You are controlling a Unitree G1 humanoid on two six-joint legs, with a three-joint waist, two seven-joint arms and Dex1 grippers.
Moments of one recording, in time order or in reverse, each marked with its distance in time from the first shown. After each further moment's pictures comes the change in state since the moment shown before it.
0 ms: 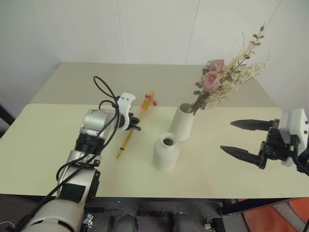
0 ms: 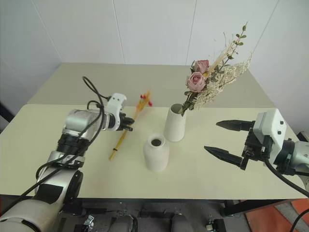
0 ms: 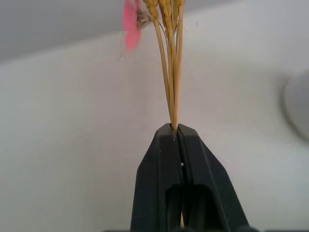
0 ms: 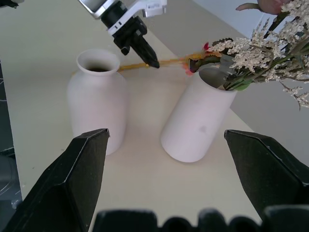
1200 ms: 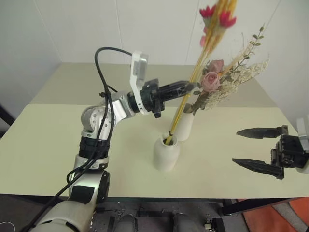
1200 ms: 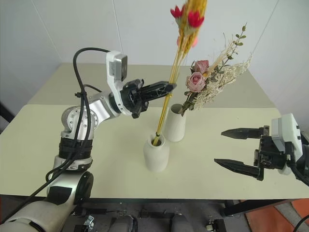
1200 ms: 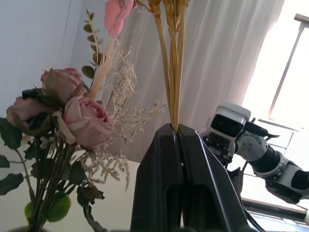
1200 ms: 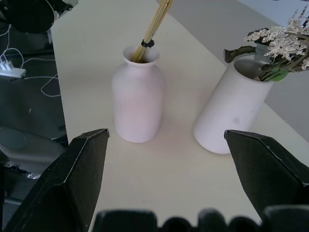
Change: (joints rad) left arm 0.020 -0.112 -0.021 -0.255 -0.530 -0.139 -0.447; right arm 0.073 -0.050 -0.097 0.064 0.069 -0.022 0.202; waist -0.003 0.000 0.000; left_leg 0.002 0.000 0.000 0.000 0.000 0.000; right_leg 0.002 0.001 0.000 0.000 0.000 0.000
